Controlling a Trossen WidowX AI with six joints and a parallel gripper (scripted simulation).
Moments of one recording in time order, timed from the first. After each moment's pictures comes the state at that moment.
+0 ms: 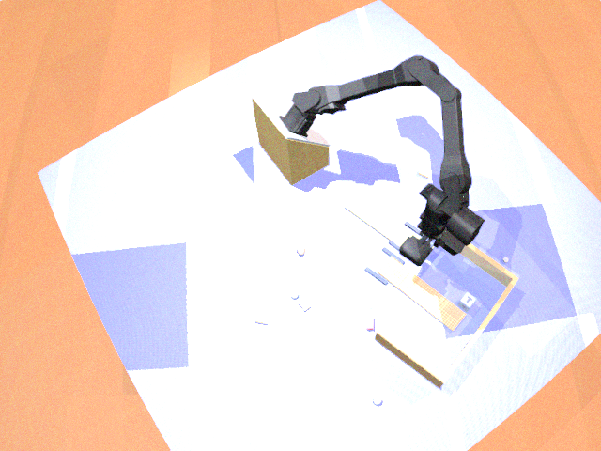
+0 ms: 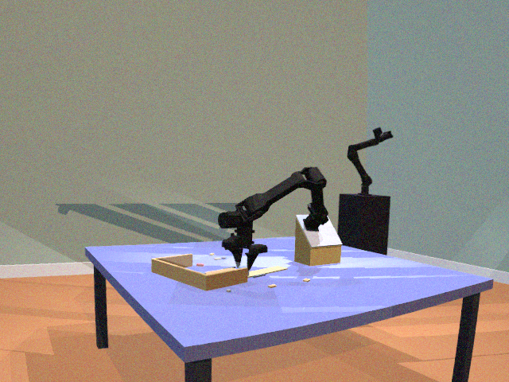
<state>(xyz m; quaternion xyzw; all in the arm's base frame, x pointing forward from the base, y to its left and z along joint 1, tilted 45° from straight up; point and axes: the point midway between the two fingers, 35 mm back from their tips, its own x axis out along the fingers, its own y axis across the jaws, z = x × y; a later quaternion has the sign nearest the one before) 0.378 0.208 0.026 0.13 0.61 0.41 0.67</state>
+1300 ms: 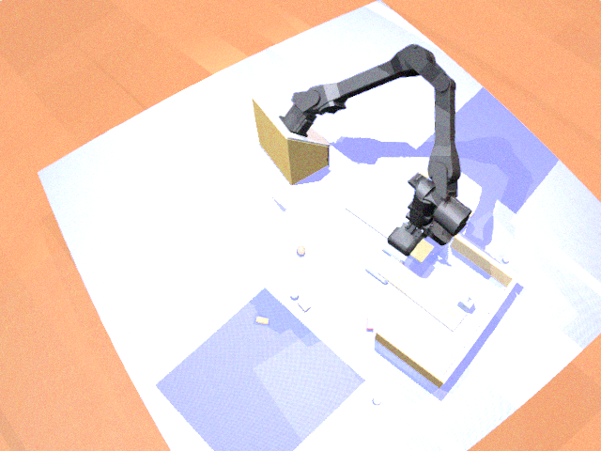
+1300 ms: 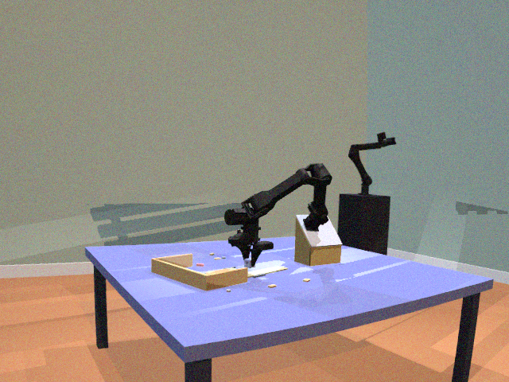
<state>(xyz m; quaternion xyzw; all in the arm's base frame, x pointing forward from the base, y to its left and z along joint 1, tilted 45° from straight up) 0.348 0.190 0.023 0.13 0.61 0.40 0.67</state>
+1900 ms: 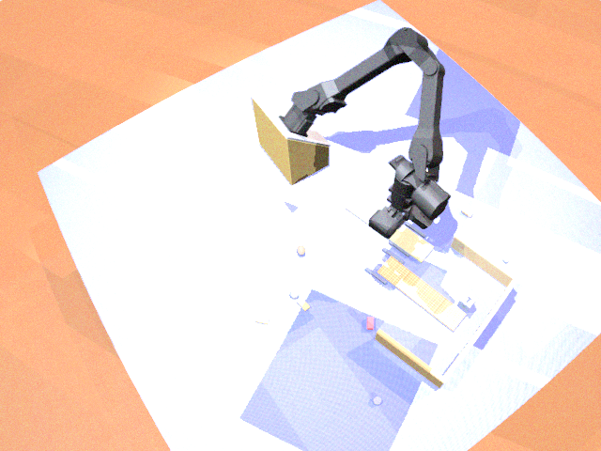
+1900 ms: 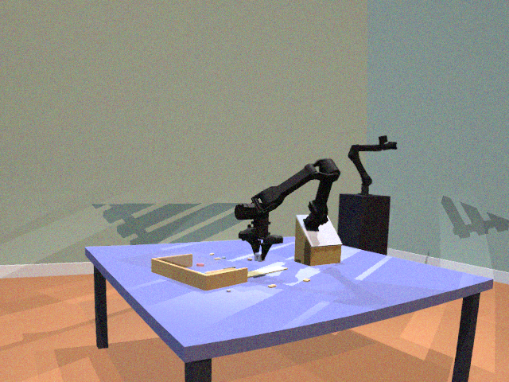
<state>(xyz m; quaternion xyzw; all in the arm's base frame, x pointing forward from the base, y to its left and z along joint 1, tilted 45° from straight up) 0.298 0.161 0.021 0.13 0.61 0.40 0.67</state>
